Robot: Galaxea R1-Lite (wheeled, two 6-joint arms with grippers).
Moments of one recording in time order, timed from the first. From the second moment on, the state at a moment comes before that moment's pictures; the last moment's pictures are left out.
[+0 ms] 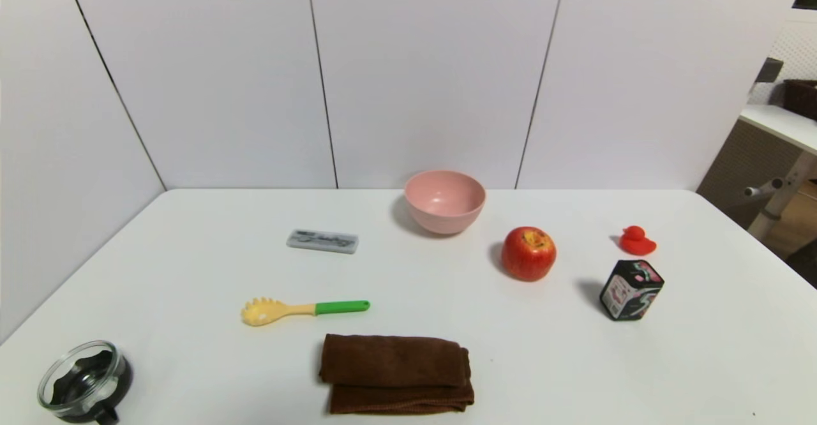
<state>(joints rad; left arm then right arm) -0.01 0.00 0.00 0.00 -0.01 0.02 0.00 0.00 0.00 -0.04 0.00 0.01</state>
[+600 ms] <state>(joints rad) -0.01 0.00 0.00 0.00 -0.01 0.01 0.02 0.20 -0.18 0.10 0.02 -0.02</state>
